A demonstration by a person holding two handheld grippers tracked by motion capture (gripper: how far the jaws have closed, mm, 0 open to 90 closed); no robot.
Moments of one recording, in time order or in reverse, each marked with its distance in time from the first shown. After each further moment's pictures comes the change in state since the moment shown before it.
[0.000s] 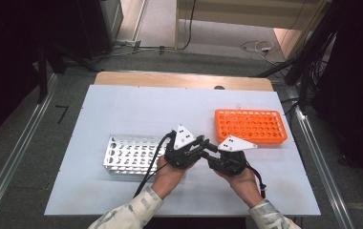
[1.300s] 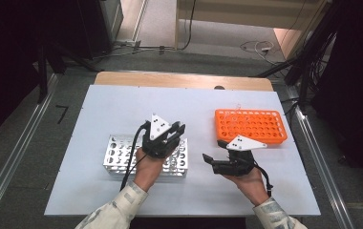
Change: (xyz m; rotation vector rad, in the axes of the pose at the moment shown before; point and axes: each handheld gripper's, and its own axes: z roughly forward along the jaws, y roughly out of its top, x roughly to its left) left arm 0.042 0.006 -0.031 -0.038 0.183 -0.024; right arm -0.015 -0.007 -0.012 -0.002 0.012 0.031
